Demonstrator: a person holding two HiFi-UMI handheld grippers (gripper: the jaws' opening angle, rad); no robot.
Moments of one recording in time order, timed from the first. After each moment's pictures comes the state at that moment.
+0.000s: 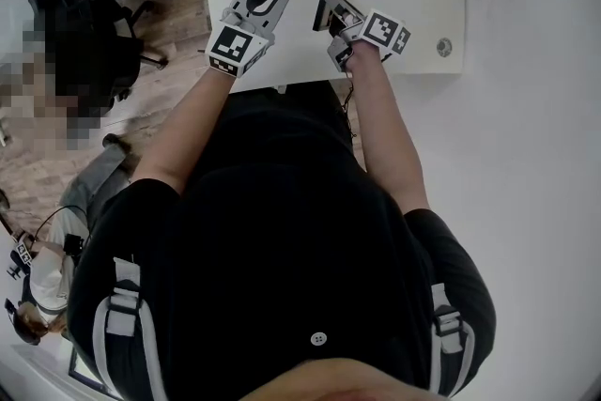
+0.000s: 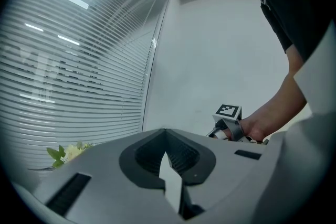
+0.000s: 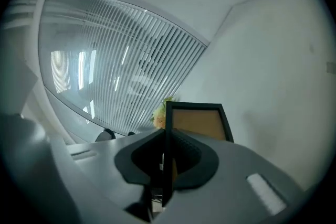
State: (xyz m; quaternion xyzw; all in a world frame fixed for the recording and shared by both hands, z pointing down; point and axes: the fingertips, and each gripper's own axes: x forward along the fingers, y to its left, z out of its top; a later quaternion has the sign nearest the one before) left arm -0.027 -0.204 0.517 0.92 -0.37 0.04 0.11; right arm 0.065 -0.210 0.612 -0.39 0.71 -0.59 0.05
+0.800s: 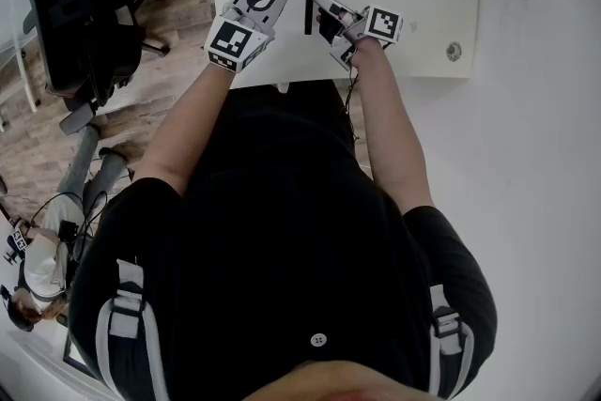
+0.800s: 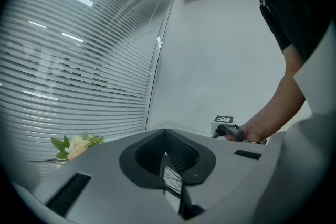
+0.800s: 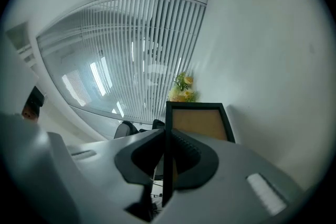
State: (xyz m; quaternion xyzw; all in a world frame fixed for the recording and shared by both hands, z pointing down) left arm -0.042 -0.209 0.541 0.92 -0.38 0.05 0.12; right arm 0.015 -0.199 0.632 -0.22 0.71 -0.67 0.09
